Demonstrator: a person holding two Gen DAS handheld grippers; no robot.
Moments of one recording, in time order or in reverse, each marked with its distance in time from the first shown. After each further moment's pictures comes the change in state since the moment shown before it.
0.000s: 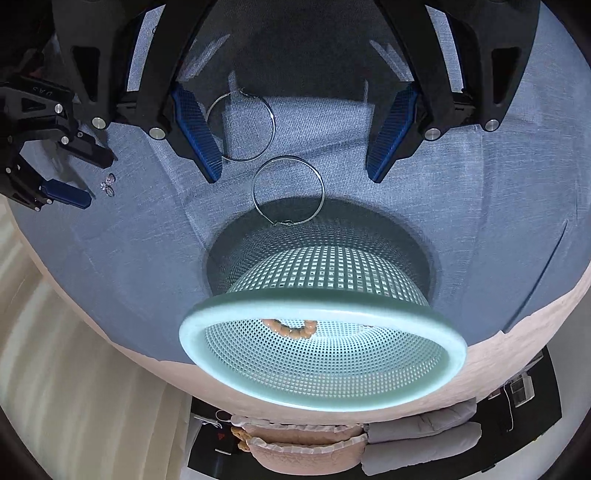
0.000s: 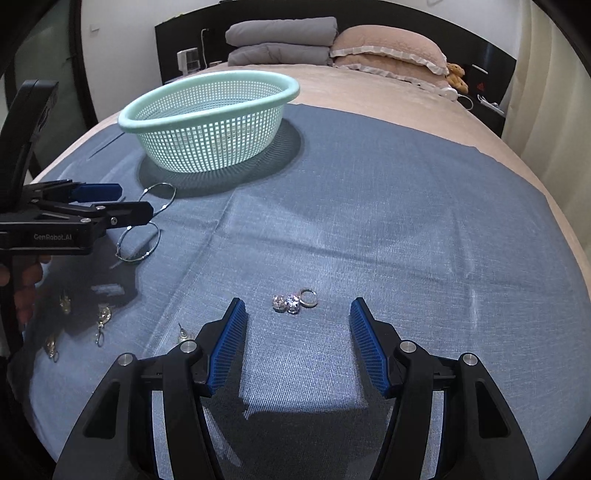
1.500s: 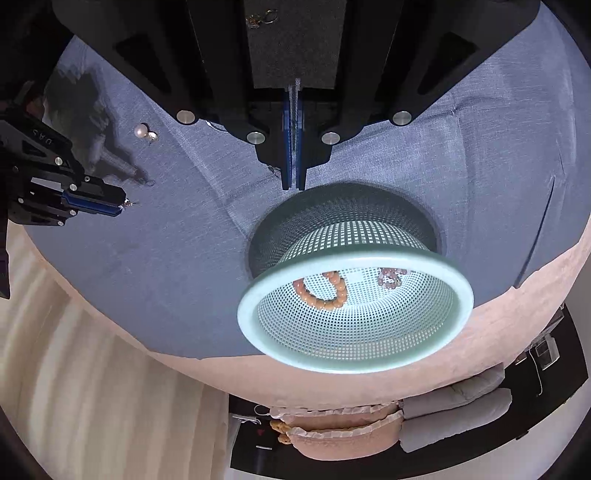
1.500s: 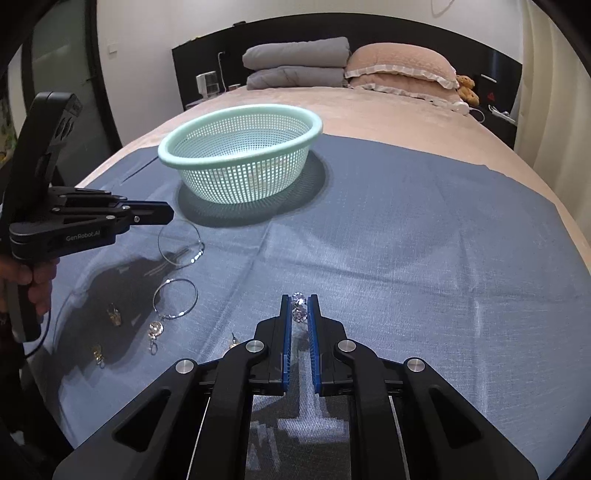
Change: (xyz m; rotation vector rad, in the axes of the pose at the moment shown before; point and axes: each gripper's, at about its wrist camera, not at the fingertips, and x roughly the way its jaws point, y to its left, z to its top) left arm -0.047 -0.011 0.012 0.151 -0.044 -0.058; right arm -0.045 0.005 0.010 0.018 -0.107 0.095
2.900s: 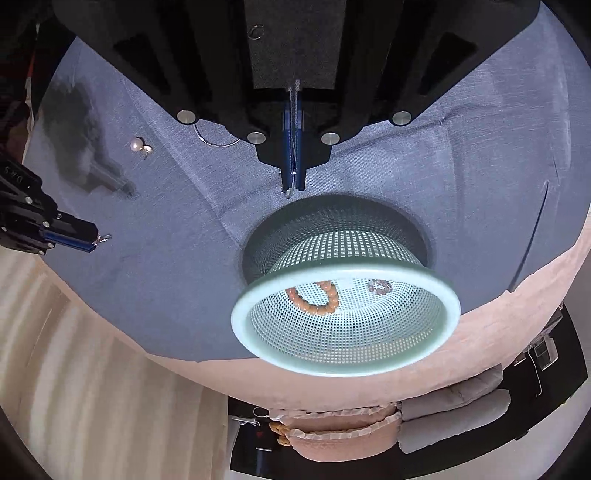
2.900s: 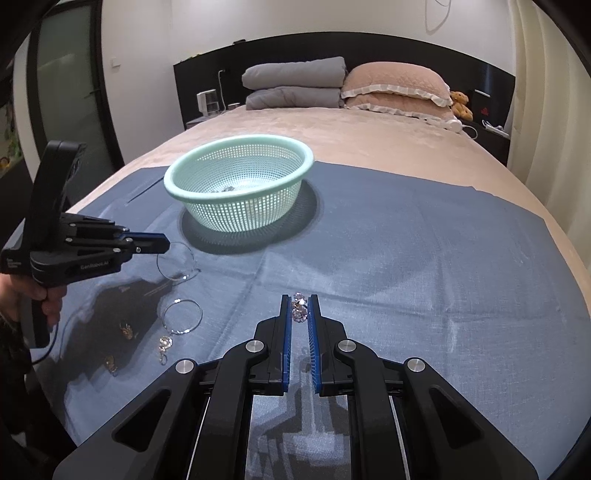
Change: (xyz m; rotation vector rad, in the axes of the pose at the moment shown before) left arm -0.007 0.006 -0.003 -0.008 0.014 0.010; right arm -0.023 -0.001 0.007 -0.013 -0.066 -0.009
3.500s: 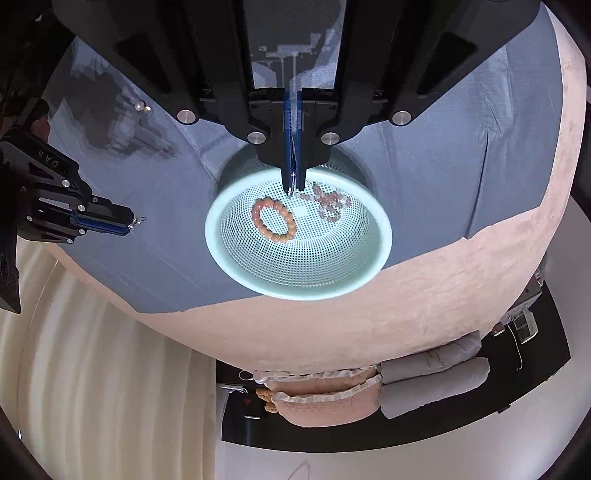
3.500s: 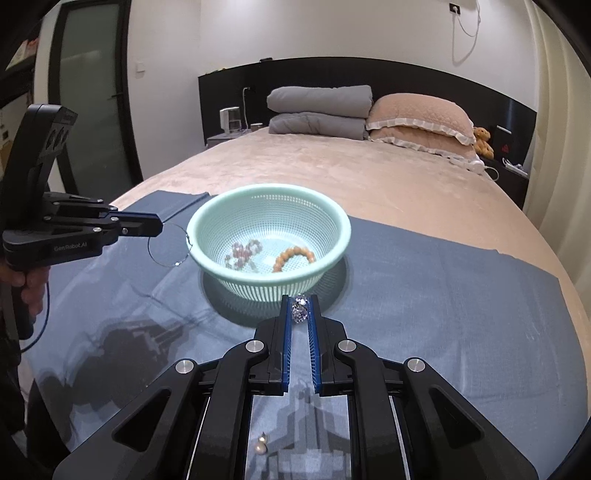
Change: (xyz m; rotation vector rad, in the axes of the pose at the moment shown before) left arm -0.059 0.033 0.053 0.016 -0.116 0.062; right arm 0.014 0.023 0.069 -0.077 -0.085 0.057
